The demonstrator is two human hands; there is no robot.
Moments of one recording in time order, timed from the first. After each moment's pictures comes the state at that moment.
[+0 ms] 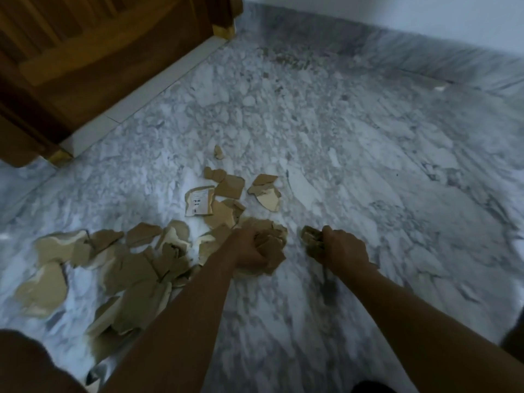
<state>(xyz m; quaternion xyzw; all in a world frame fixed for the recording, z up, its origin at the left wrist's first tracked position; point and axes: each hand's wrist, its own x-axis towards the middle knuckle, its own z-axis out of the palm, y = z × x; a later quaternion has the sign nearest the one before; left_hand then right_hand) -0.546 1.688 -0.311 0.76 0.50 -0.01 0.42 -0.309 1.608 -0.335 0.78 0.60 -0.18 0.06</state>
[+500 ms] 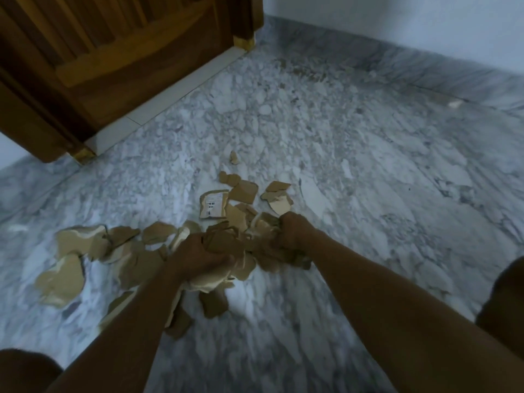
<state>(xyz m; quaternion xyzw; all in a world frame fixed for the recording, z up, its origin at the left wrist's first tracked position) -0.652 1.680 -0.278 0.59 0.64 0.09 0.48 -0.395 1.698 -0.309 0.69 0.62 -0.36 0.00</state>
